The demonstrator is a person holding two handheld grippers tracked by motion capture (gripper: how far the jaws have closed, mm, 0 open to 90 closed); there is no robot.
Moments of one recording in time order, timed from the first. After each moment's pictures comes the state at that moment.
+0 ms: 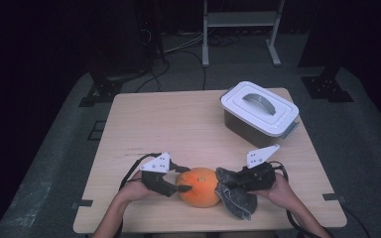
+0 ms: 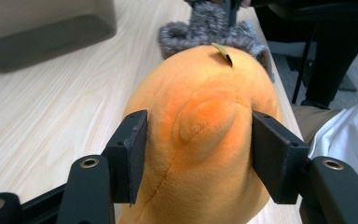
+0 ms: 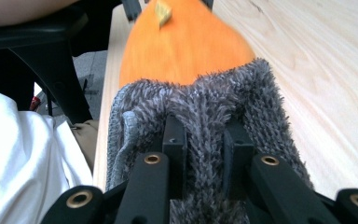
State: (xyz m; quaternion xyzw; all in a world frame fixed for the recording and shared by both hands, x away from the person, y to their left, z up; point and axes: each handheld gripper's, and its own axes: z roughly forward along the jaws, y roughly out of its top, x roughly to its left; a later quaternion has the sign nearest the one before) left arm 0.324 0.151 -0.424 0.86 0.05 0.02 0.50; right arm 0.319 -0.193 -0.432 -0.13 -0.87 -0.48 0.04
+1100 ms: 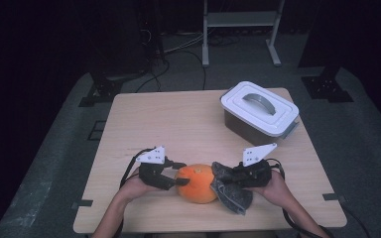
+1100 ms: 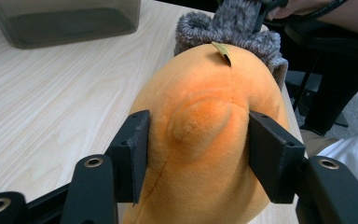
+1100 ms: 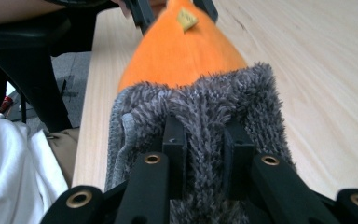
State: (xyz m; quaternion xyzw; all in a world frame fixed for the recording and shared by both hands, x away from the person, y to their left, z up) left arm 0.336 0.158 -0.427 0.85 0.11 0.00 0.52; right arm 0.319 -0.181 -0.420 -0.12 -0.86 -0.49 -0.01
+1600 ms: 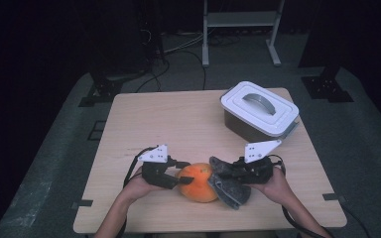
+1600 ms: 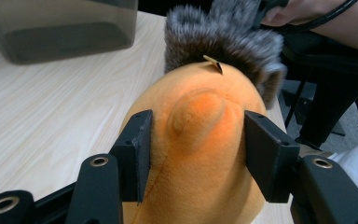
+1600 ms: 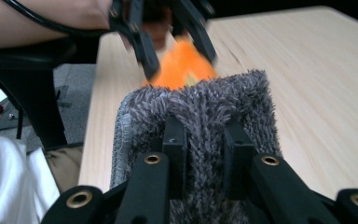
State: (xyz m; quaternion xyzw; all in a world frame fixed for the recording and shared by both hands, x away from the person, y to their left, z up) left arm 0.329 0.144 -0.414 0.84 0.11 0.00 0.54; right arm 0.314 -0.174 -0.390 -0.10 -0.85 -0.51 -0.03
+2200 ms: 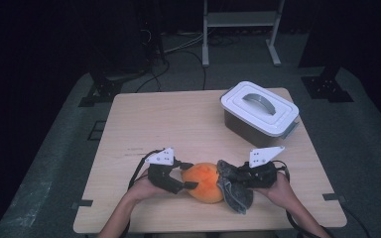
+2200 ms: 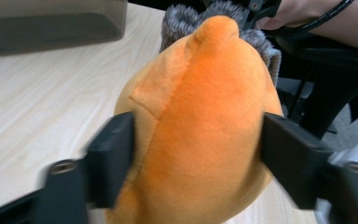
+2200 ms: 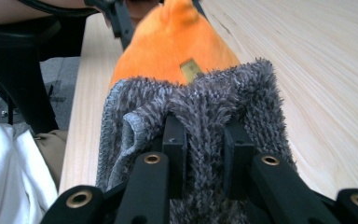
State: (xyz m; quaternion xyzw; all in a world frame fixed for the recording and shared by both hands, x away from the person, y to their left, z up) left arm 0.333 0.134 -0.429 0.84 0.11 -0.01 0.53; right arm 0.316 -0.197 -0.423 -0.13 -0.86 -0.50 -0.03
